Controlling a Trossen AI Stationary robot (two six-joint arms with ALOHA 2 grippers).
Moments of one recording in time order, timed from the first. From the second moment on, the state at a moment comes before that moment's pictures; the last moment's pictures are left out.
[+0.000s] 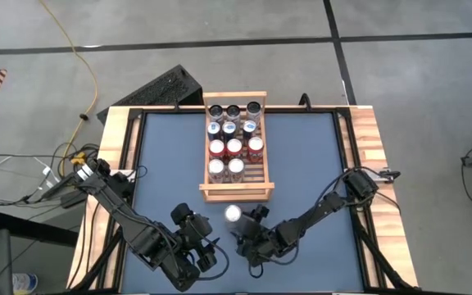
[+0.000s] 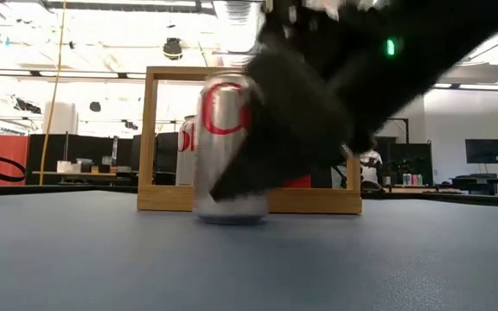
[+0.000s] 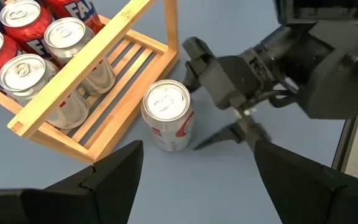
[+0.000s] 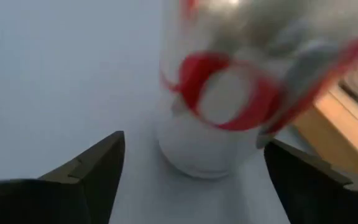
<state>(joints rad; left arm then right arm) -0.71 1.82 1.79 -1.10 -0.74 -1.10 0.54 2.12 1.31 -0.15 0.82 0.69</state>
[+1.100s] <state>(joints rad) -0.61 1.84 1.59 -0.75 -0.67 -0.77 0.77 1.89 1.32 -0.72 0.97 0.92</state>
